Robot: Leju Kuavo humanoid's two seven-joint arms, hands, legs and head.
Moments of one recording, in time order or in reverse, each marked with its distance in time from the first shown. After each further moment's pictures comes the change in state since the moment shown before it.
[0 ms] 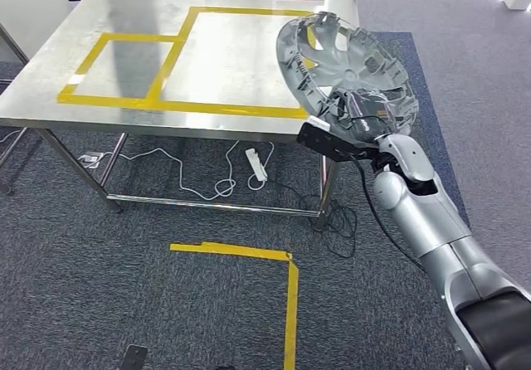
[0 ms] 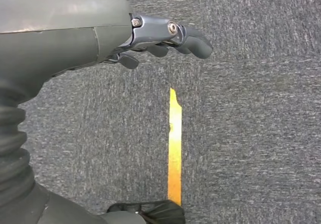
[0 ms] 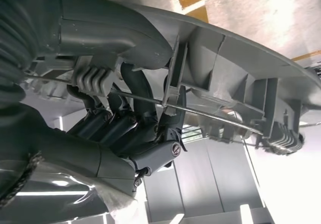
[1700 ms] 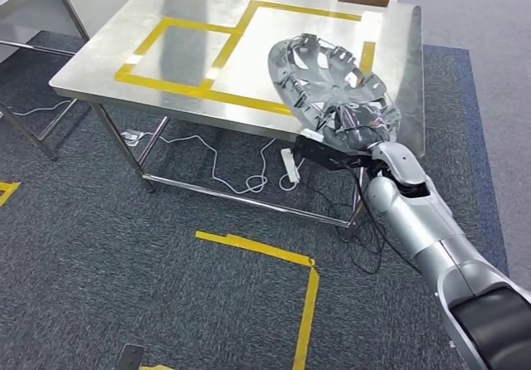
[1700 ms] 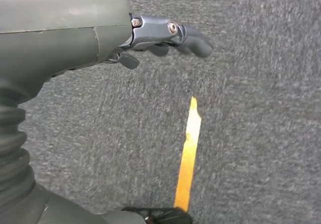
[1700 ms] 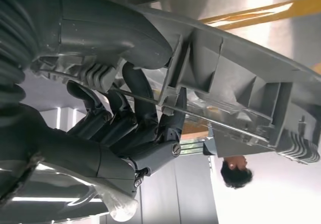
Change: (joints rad) left arm -0.003 -0.002 -0.002 0.000 -0.004 0.003 0.002; right arm -0.010 0.000 0.018 0.118 0.036 0.000 -0.010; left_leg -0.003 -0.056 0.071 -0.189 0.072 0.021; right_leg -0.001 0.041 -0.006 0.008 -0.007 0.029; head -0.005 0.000
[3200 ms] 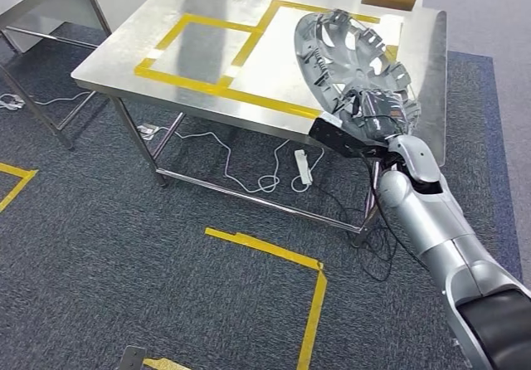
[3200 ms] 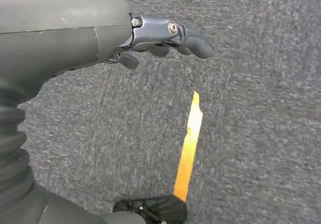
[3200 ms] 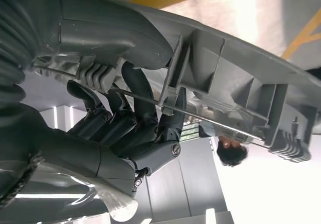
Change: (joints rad) left arm 0.005 0.006 -0.001 0.000 0.002 -0.032 -0.029; right arm 0.027 -0.020 -0.085 -0.063 0.004 -0.066 0.020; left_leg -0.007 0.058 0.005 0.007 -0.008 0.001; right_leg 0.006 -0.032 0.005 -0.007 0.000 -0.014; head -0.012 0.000
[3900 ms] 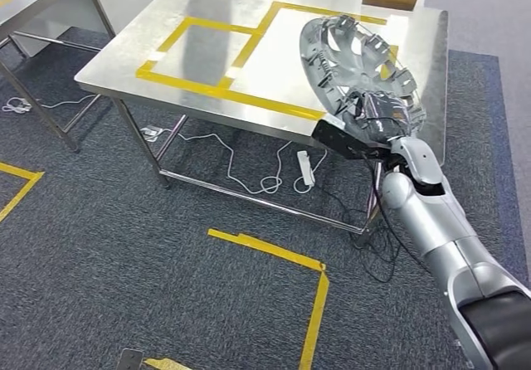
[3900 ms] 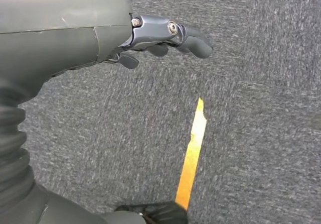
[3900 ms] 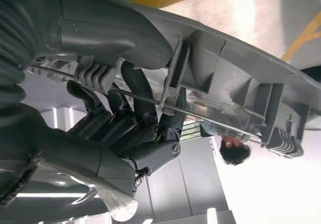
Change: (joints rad) left arm 0.002 0.000 0.000 0.000 0.000 0.009 -0.002; right arm 0.019 -0.013 -0.014 -0.014 0.006 -0.002 -0.002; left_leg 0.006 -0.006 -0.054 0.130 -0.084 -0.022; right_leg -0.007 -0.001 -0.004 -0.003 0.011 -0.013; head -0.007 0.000
